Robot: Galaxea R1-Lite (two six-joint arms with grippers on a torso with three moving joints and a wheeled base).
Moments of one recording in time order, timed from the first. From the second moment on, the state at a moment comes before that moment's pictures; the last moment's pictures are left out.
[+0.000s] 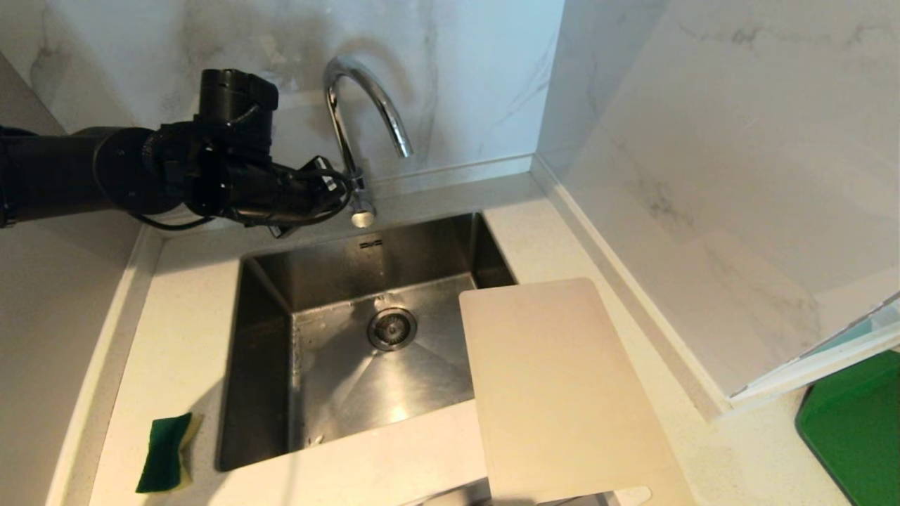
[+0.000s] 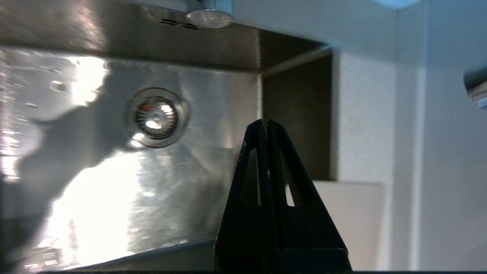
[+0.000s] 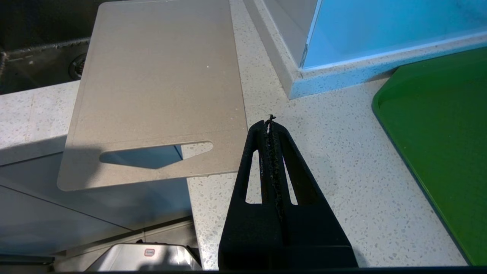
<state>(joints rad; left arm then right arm) -0.44 2.01 -1.89 0.23 0.16 -0.72 0.00 0.00 0.00 0.00 0.01 0.00</state>
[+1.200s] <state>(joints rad) -0.39 2.11 -1.95 0.12 0.41 -0.98 0.00 0.00 0.00 0.00 0.01 0.00</state>
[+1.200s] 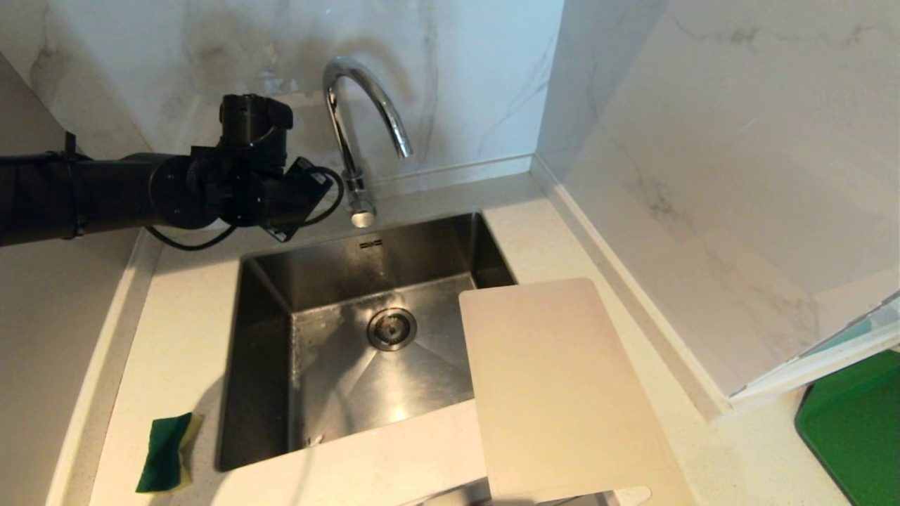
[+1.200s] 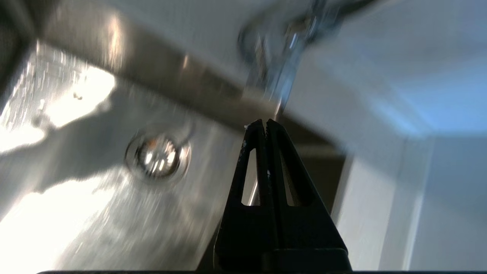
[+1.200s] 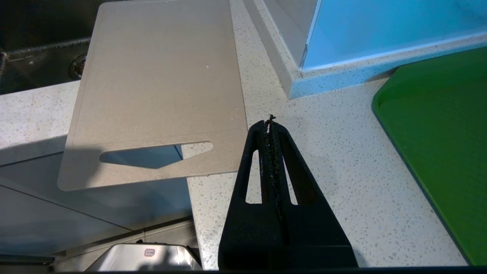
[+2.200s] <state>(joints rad) -0.39 2.19 -1.97 0.09 0.54 -0.97 0.00 0.00 0.00 0.00 0.01 0.00</state>
